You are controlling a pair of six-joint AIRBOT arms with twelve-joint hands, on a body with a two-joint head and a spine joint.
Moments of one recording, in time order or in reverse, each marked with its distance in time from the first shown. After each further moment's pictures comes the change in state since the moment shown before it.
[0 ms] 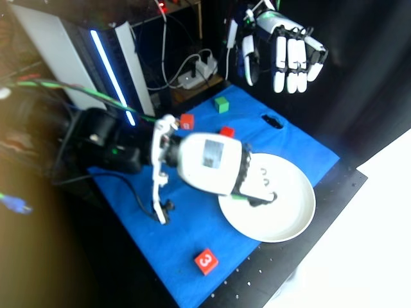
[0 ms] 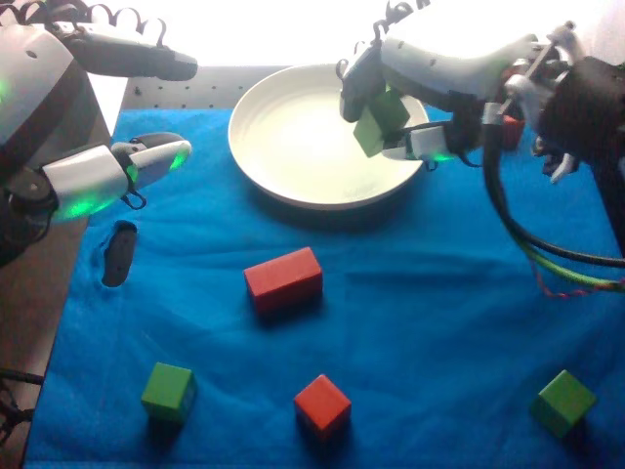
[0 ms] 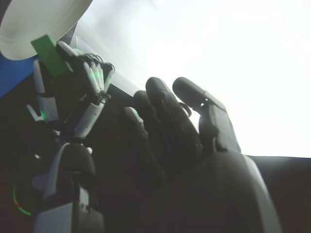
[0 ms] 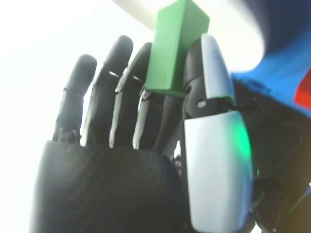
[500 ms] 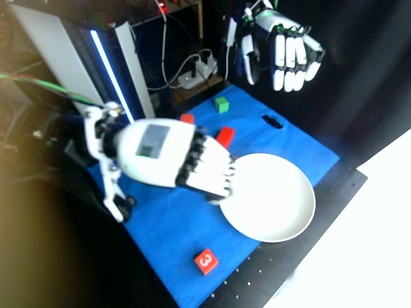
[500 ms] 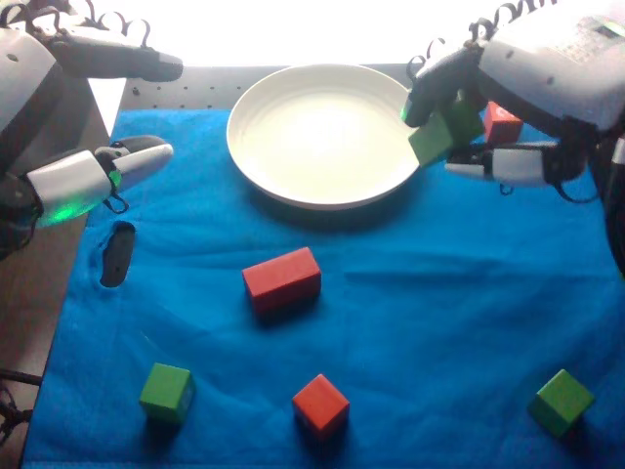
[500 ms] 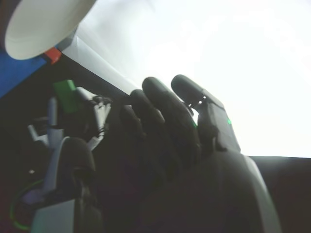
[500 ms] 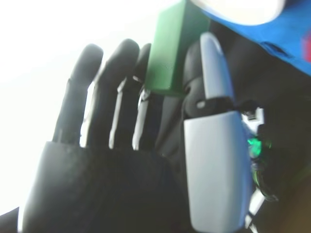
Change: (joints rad) left arm 0.035 0.024 -0.024 -0.023 -0.047 0.000; right arm -0.148 0.208 -0.199 -0.027 -0.263 0.107
